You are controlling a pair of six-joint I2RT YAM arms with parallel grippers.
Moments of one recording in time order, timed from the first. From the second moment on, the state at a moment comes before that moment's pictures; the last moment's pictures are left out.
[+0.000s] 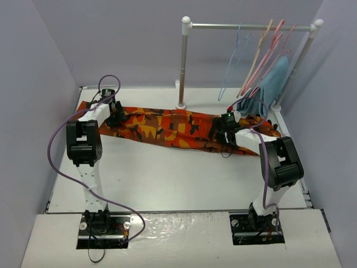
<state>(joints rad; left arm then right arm) 0.03 2.13 1.62 -0.54 -0.06 -0.40 0.28 1.72 0.91 -0.11 0.13 0.59</state>
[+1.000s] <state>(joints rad) 0.23 1.53 1.22 -0.75 -0.15 -0.43 0.37 1.42 1.00 -0.53 0.06 0.43</state>
